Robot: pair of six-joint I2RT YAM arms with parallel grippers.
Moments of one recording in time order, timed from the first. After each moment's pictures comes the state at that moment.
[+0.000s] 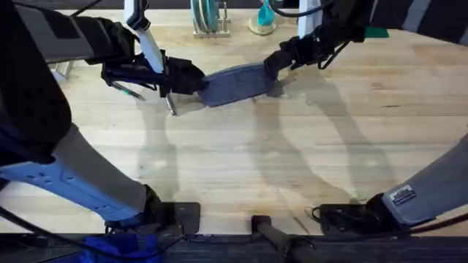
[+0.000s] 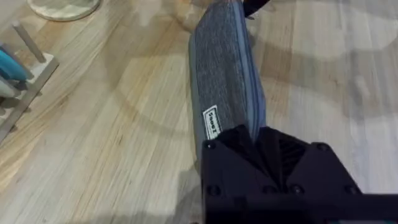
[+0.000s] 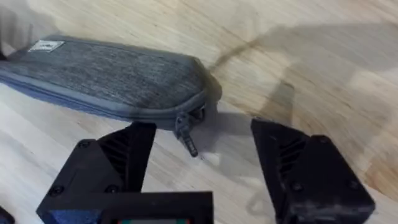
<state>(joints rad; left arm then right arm) 0.22 1.86 1.12 -0.85 1.13 1.44 0.24 1.88 1.40 -0.72 -0.35 -0.11</state>
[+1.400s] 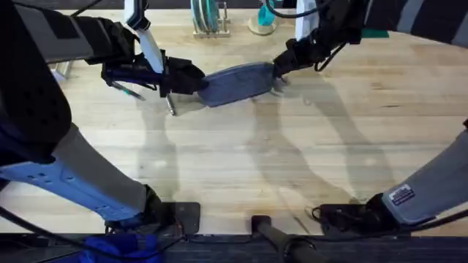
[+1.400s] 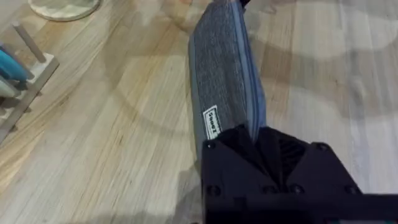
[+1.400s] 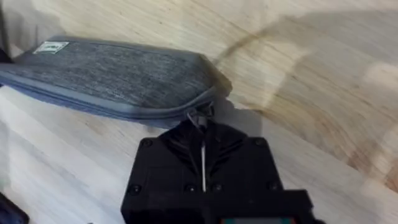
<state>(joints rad) 0.22 1.86 1.12 -0.85 1.13 1.44 0.25 1.89 1.40 -0.73 -0.37 -0.07</state>
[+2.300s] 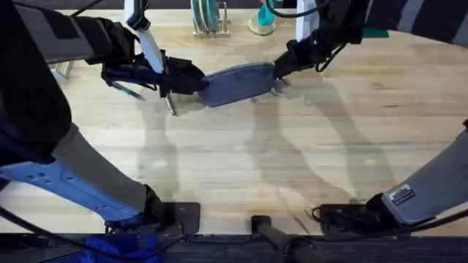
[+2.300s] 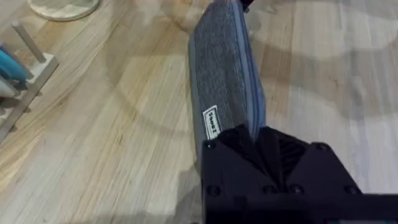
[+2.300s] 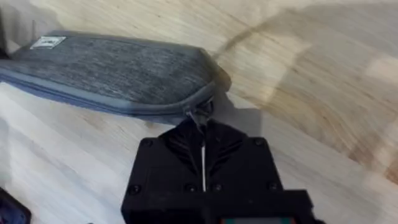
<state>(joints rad) 0.22 1.86 1.12 -0.85 1.13 1.44 0.24 1.89 1.40 -0.76 -0.36 -0.07</state>
